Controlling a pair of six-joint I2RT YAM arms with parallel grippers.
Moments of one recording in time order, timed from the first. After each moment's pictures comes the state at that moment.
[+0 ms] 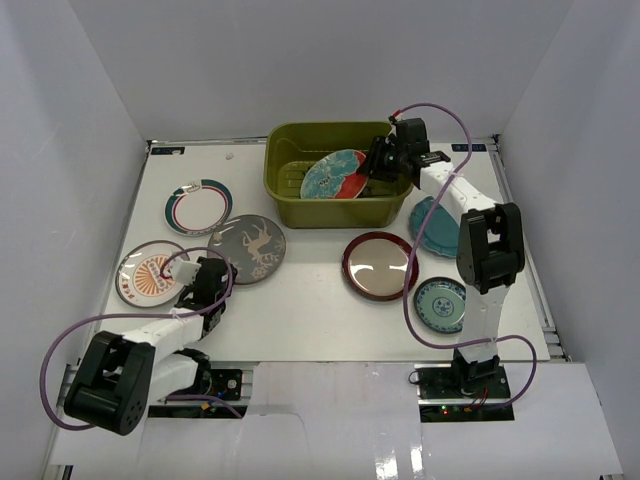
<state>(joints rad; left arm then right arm) -0.31 1.11 0.20 0.25 -0.49 -1.22 0.31 2.01 1.66 -0.30 -0.30 0.48</state>
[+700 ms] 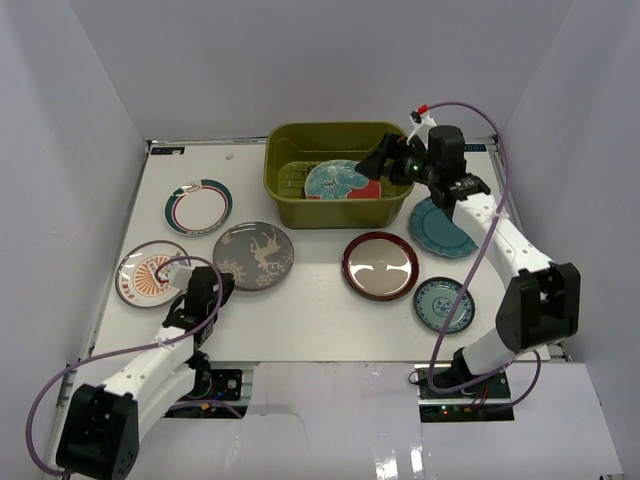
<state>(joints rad) -0.30 0.86 0.16 0.07 -0.39 -1.18 0.31 1.57 1.34 -0.14 -0.43 0.48</state>
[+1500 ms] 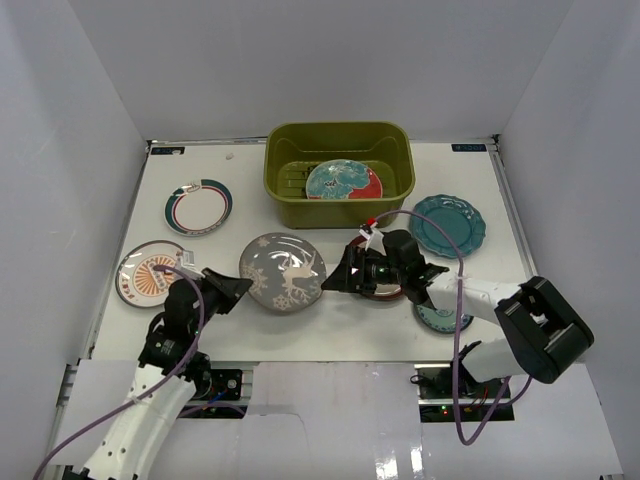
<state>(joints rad) -0.30 0.30 0.25 -0.35 0.07 -1.06 0.68 1.37 0.53 0.32 -0.56 0.81</state>
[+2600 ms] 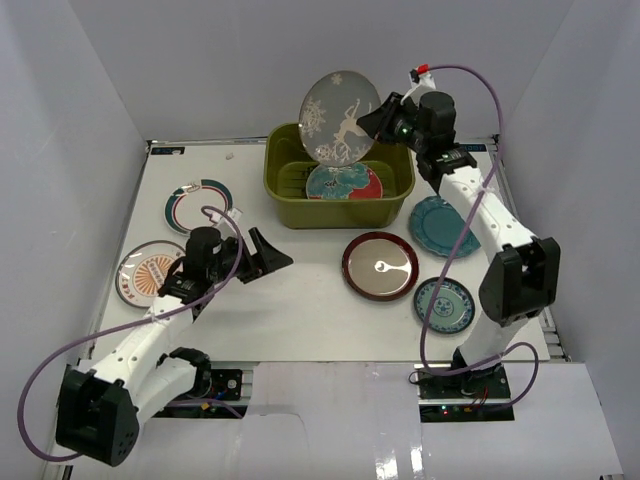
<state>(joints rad) -0.31 0.90 0.55 -0.09 0.49 -0.77 0.35 1.66 1.57 0.02 -0.31 0.55</state>
